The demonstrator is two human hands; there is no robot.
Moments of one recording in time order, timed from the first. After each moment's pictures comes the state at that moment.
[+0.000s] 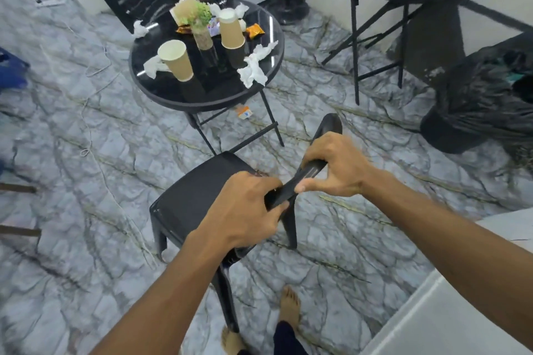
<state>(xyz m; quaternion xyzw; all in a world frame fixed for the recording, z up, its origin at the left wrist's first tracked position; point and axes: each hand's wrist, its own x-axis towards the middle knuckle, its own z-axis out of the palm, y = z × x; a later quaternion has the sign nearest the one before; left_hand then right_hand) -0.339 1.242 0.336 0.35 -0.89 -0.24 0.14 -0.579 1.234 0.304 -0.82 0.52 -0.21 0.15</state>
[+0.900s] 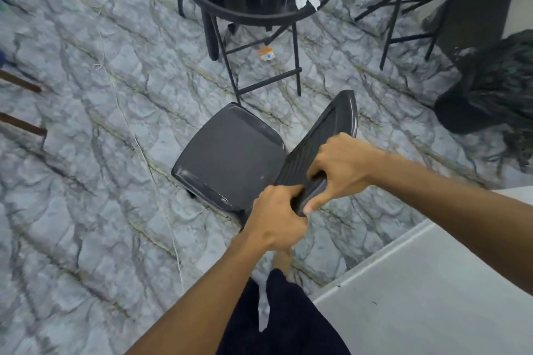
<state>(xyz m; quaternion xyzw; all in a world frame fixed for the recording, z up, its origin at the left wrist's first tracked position) -0.242 1.427 0.261 0.51 -0.72 -0.45 0.12 -0.431 1.352 0.299 -0.91 0.38 0.17 0.10</state>
